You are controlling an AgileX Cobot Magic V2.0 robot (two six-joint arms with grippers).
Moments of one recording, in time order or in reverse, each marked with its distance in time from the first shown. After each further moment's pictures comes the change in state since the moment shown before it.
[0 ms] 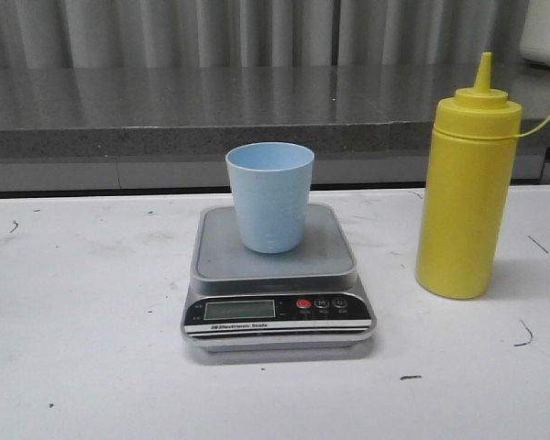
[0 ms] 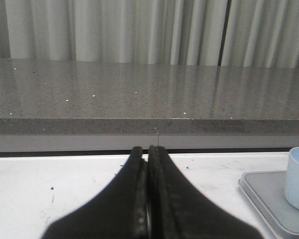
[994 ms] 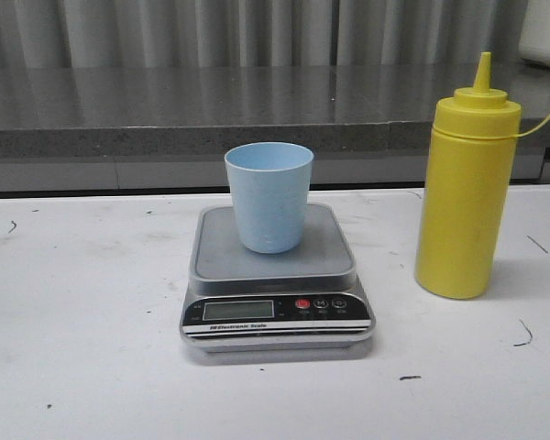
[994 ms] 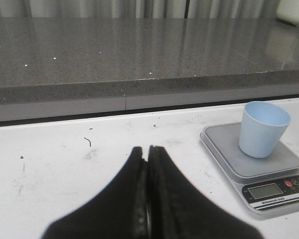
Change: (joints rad) left arm -0.150 0.054 -0.200 0.007 0.326 0.000; right arm 0.000 0.000 0.000 -0.002 -0.001 0.002
